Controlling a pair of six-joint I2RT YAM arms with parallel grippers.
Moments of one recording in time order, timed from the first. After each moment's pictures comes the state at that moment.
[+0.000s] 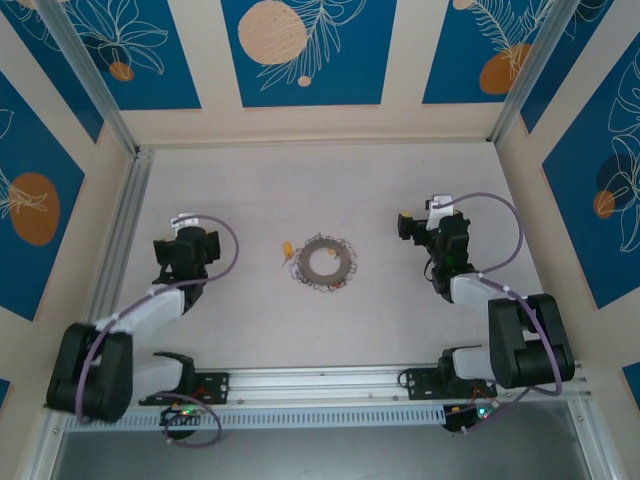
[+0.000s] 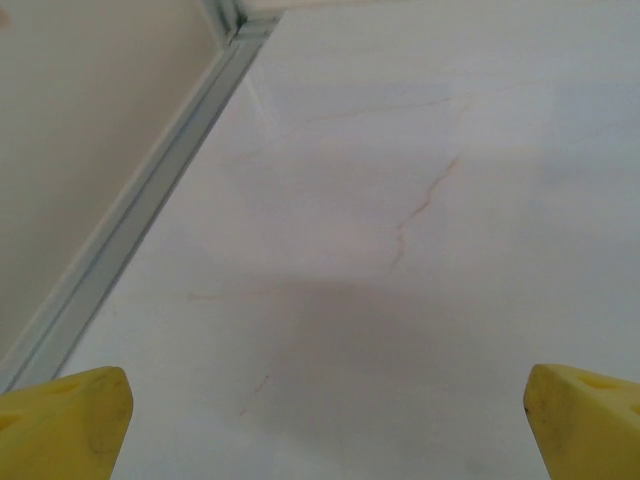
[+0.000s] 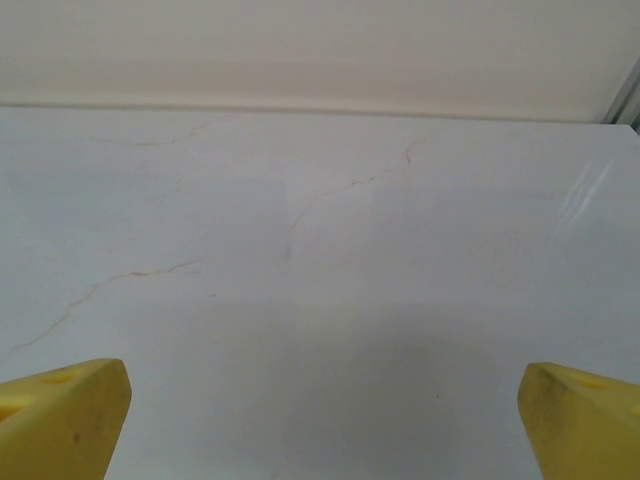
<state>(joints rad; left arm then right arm) -0.18 1.25 0.45 0.23 -0.53 -0.10 0.08 1.33 0.44 0.57 0.04 0.01</state>
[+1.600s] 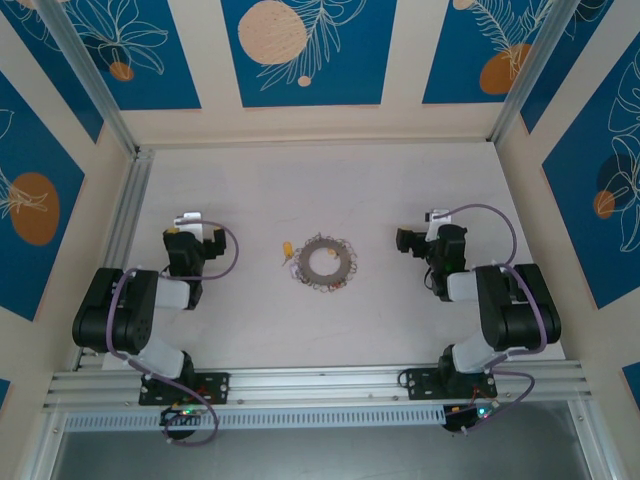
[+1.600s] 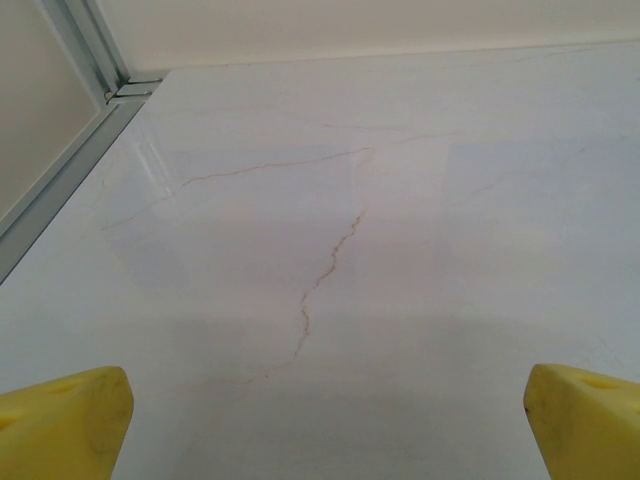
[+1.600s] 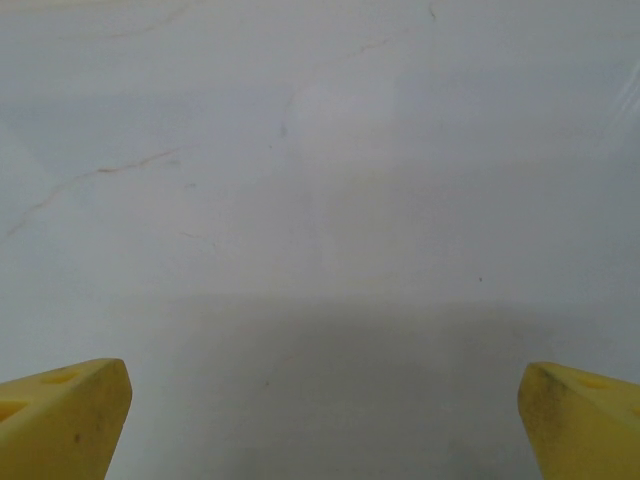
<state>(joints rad) -0.07 1.56 0.35 0.86 -0.20 0.01 0.03 1.53 0.38 0.69 -0.04 0.09</state>
